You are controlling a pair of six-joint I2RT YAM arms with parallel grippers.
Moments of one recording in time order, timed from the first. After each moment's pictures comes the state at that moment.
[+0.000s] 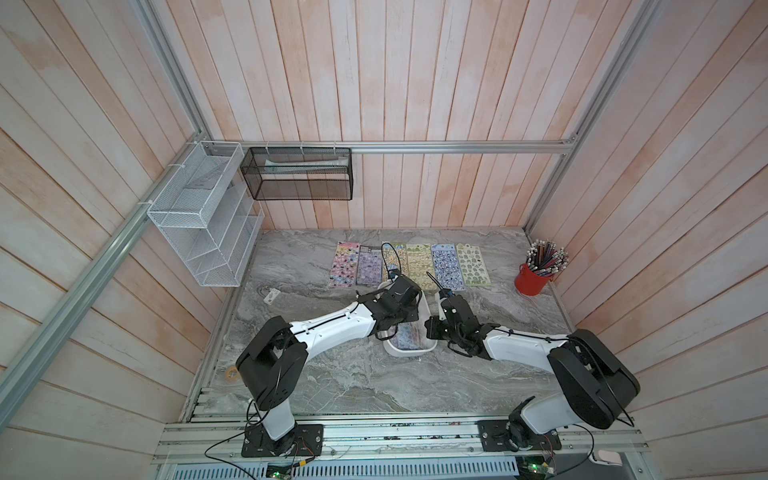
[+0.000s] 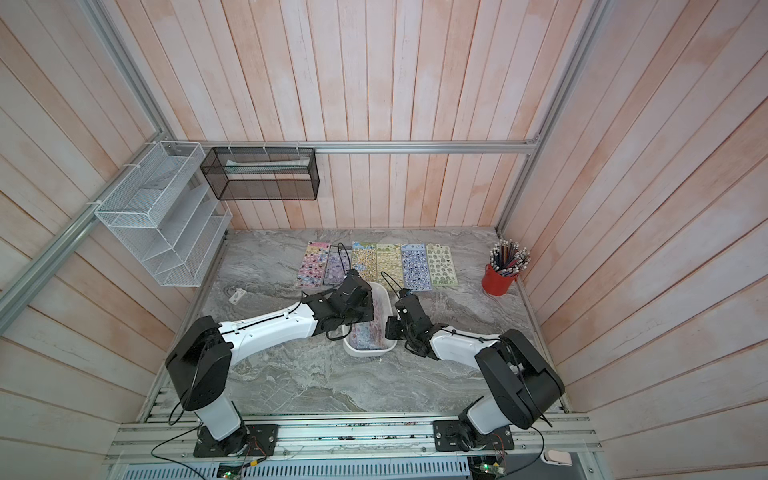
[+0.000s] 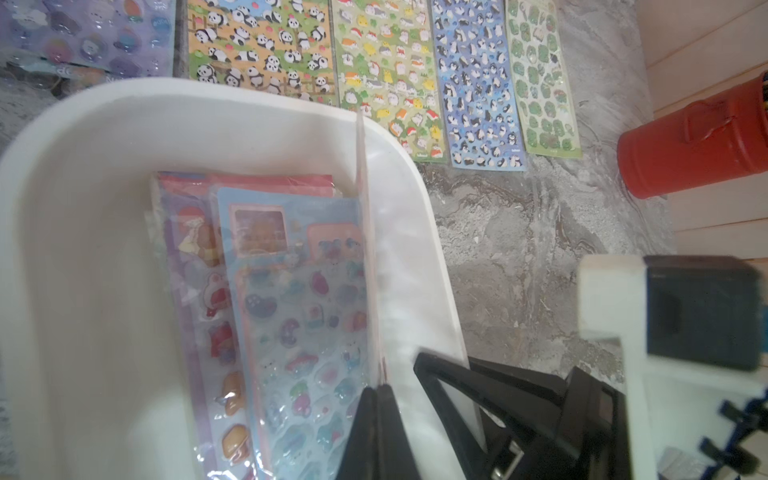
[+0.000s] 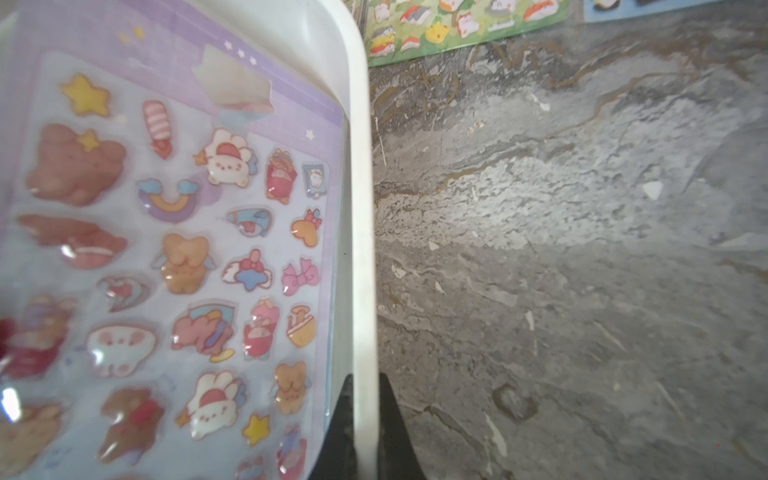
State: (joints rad) left arm -0.86 1.75 1.24 -0.35 -0.14 -0.81; right arm 0.62 1.50 0.59 0.10 -0.04 0.60
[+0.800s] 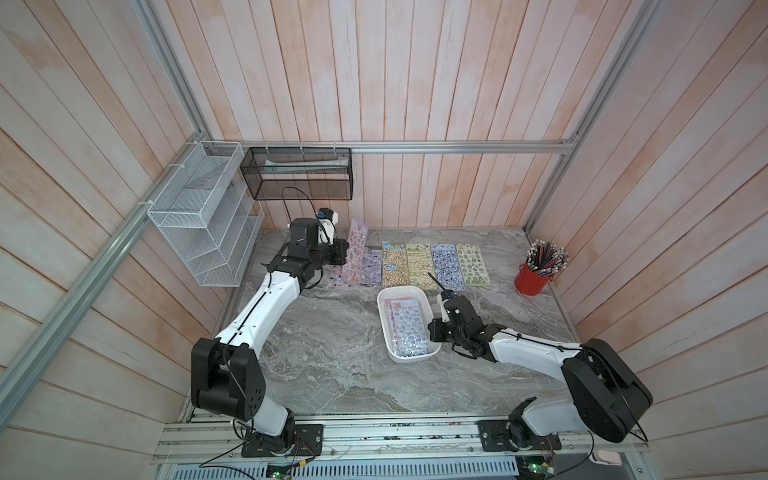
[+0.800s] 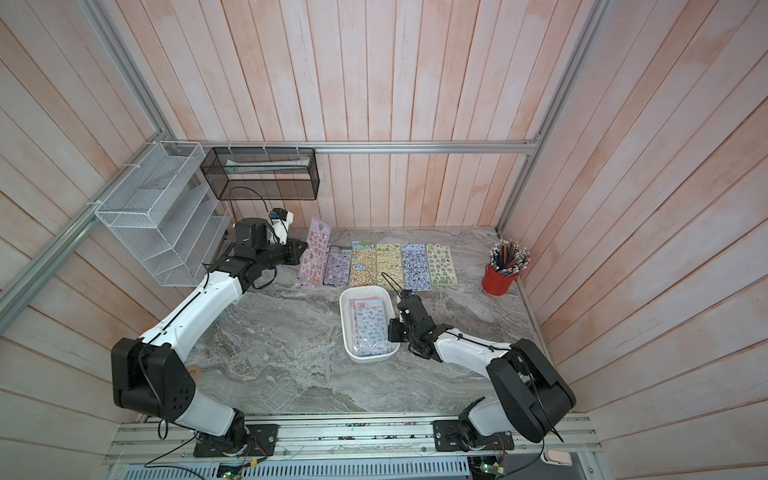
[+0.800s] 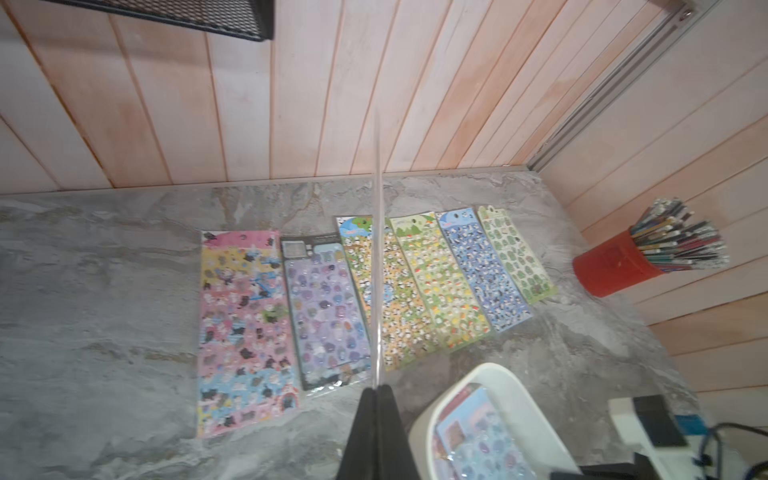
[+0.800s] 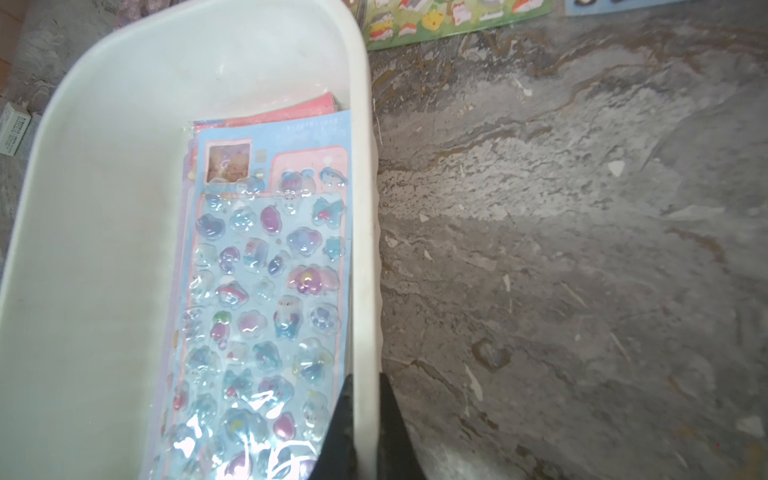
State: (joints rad) left arm -0.18 1.58 1.34 -0.30 0.35 -0.13; right arm 0.62 1.40 0.59 -0.02 -0.05 0.57
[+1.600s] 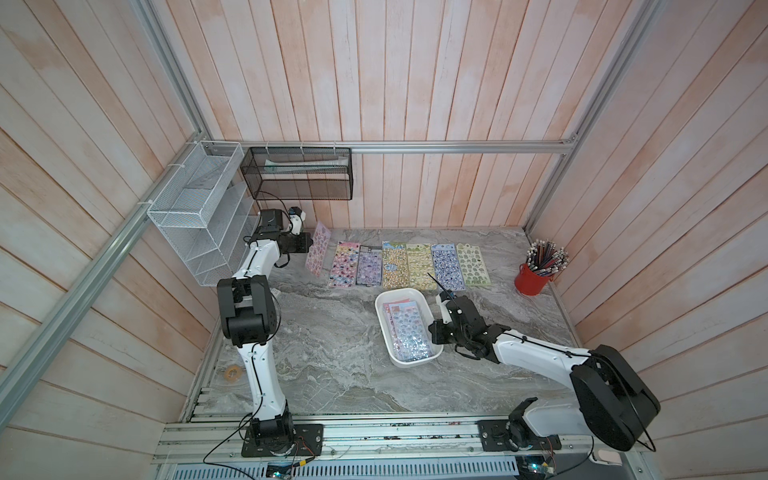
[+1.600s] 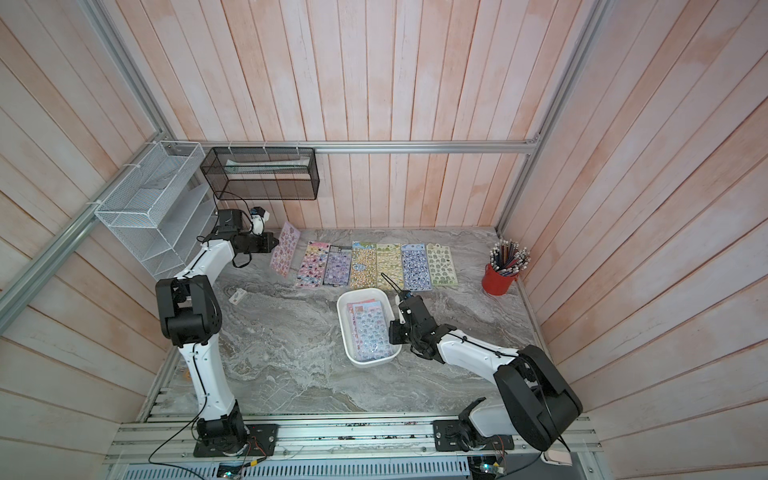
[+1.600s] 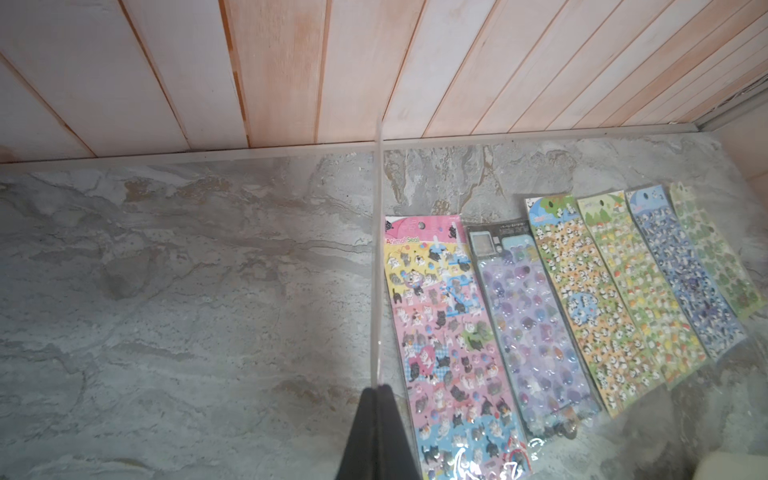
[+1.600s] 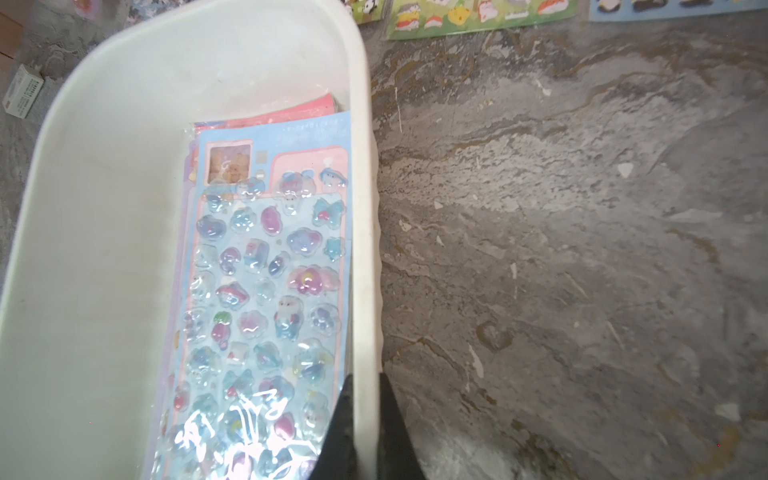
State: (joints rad) left arm 0.12 2.19 1.85 -0.48 0.52 0.12; right arm 0.62 1.37 0.59 -0.06 -0.08 0.50
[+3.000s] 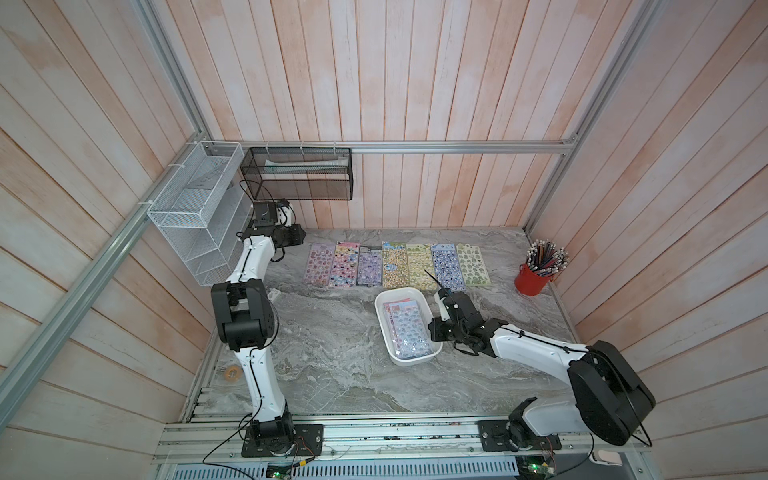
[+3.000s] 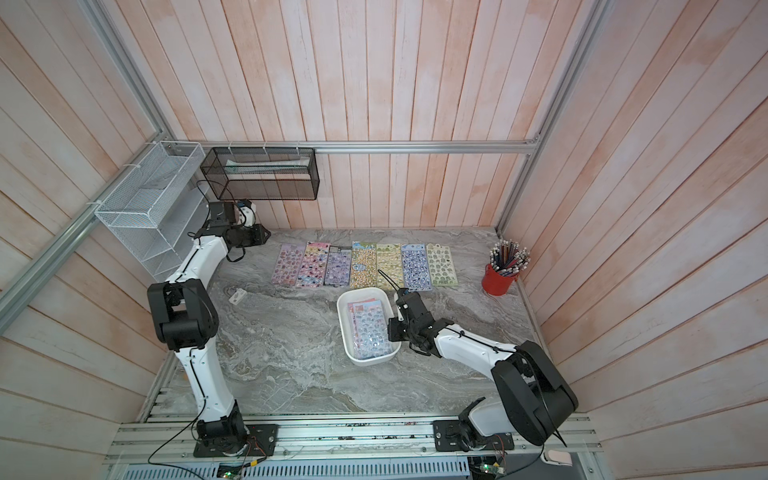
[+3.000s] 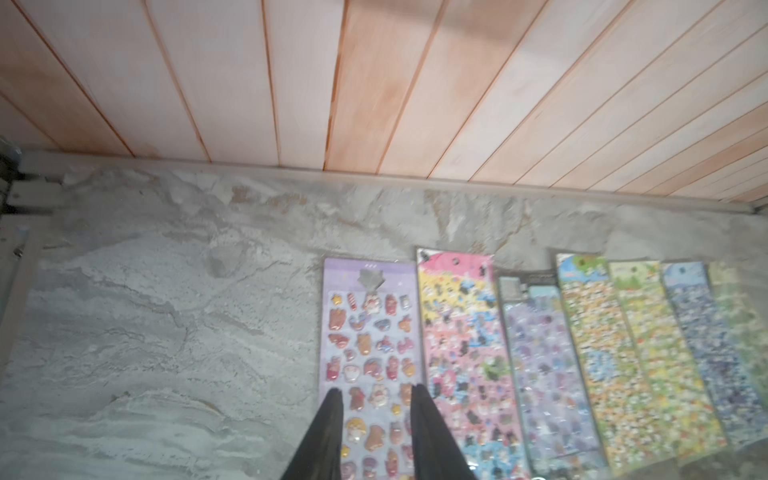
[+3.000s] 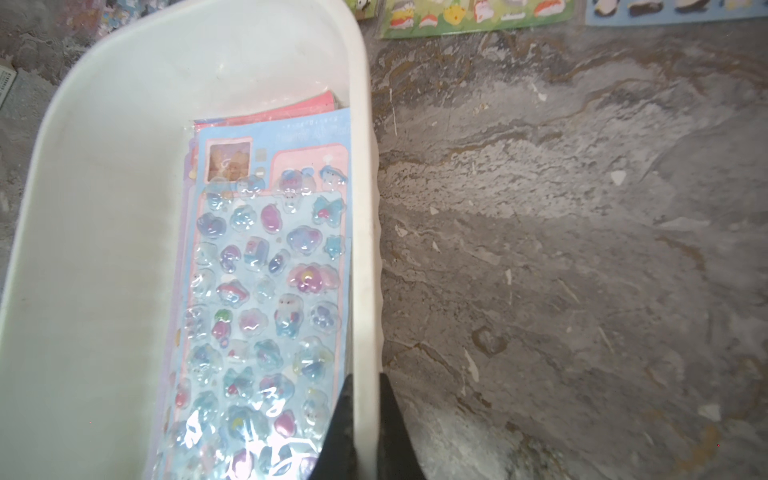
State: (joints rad) left arm 0.10 2.04 1.83 -0.49 0.36 -0.05; right arm 0.62 1.39 0.66 -0.14 -0.06 0.50
